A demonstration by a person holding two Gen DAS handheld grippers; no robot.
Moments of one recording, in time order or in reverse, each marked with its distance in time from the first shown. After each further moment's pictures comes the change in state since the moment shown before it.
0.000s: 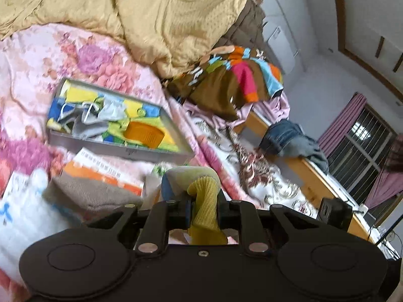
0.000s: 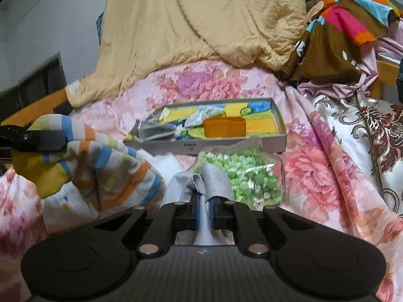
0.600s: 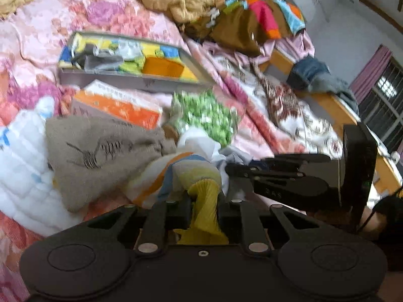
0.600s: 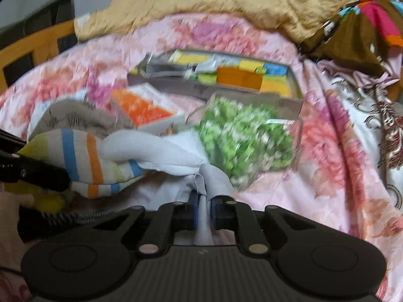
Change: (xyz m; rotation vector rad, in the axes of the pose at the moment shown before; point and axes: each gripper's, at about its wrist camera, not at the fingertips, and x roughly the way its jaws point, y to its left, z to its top) left arm 0.019 -0.001 -0.062 0.054 0.223 0.149; right arm 0.023 0.027 -0.028 -0.199 0.214 -0.056
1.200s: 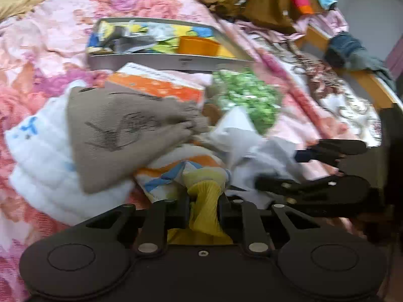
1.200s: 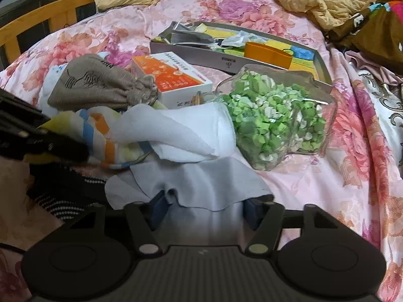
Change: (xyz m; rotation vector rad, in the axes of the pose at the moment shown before) left arm 0.016 0.012 -0.004 0.032 0.118 0.166; right arm 0.020 0.019 -0.010 -0.094 0.144 0.056
